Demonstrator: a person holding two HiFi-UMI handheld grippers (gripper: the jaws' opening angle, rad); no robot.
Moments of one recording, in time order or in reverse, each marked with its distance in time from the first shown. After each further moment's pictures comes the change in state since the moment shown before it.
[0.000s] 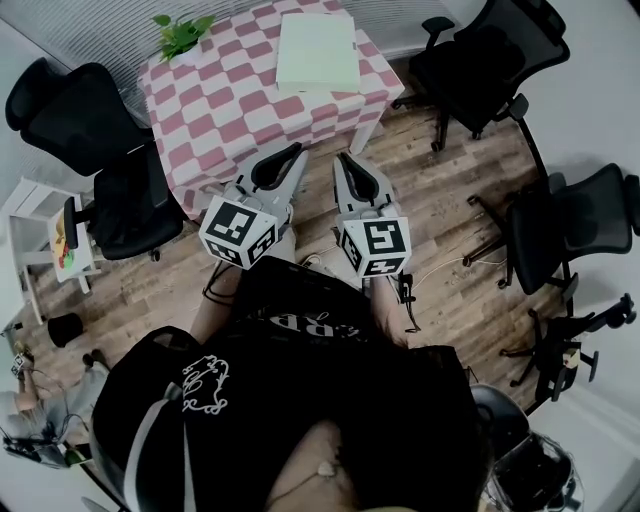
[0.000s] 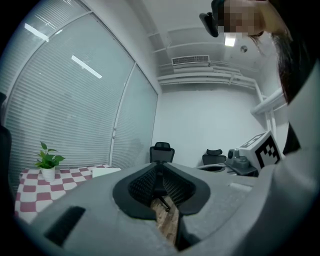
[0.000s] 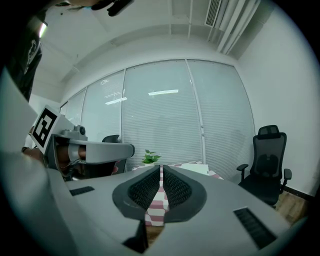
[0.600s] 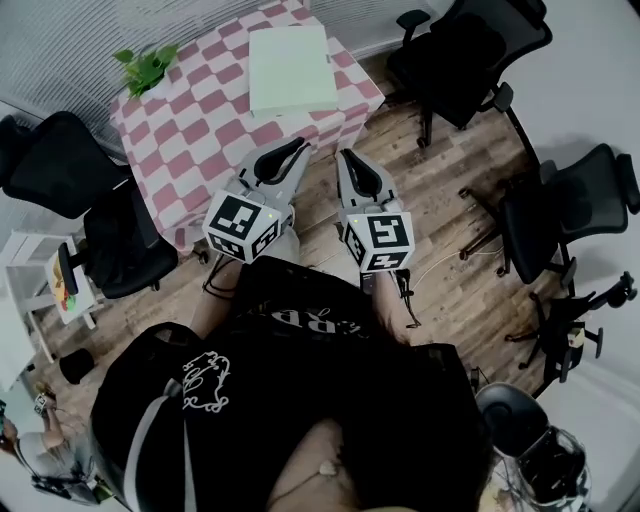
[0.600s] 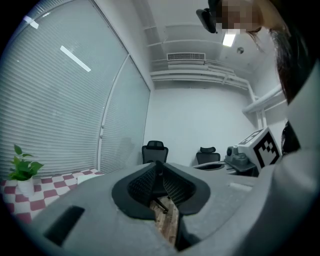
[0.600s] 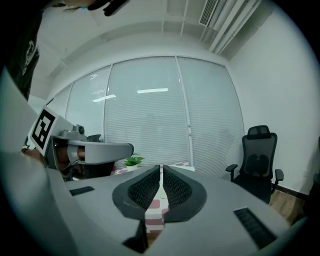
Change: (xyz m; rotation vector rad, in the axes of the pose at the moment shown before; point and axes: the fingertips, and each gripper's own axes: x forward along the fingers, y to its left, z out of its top) left arm 0.097 0.040 0.007 0.027 0.024 -0.130; right arm 0.060 -0.078 0.011 0.025 0.015 -0.125
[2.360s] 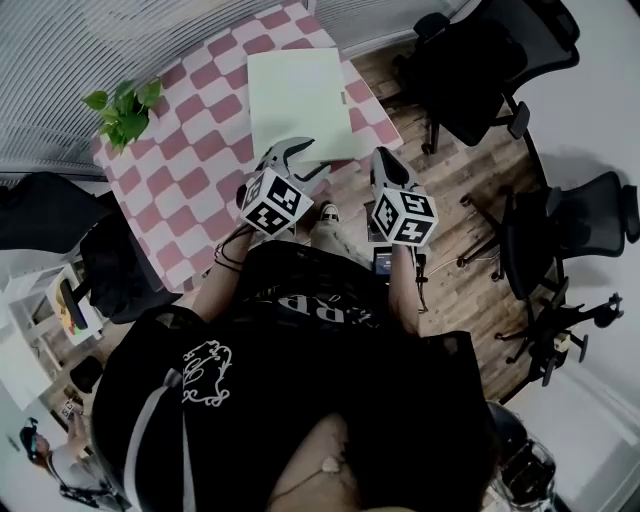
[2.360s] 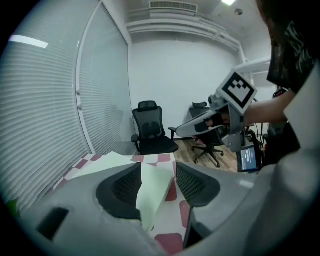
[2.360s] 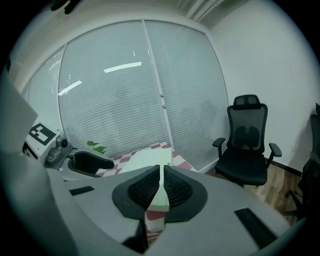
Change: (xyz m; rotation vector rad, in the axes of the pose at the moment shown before) left arm 0.162 0.169 -0.133 0.228 0.484 -0.187; right arm 0.204 -0.157 -0.061 0.192 0.262 -0.195
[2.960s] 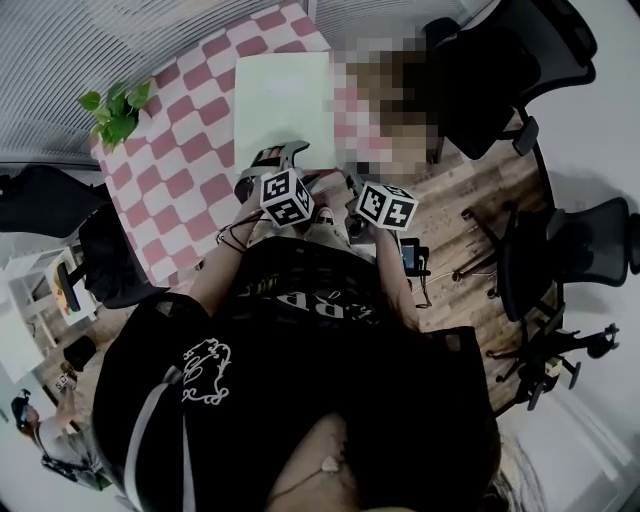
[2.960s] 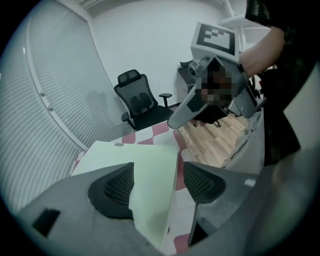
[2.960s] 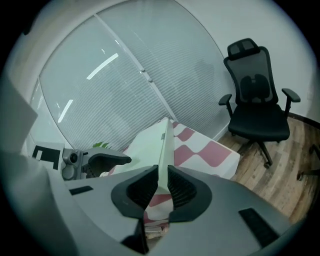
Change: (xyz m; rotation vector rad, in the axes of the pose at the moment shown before) left arm 0.100 -0.008 -0.060 0.272 0.374 -0.005; right arm 0.064 -0.041 -0.084 0.295 0.245 0.207
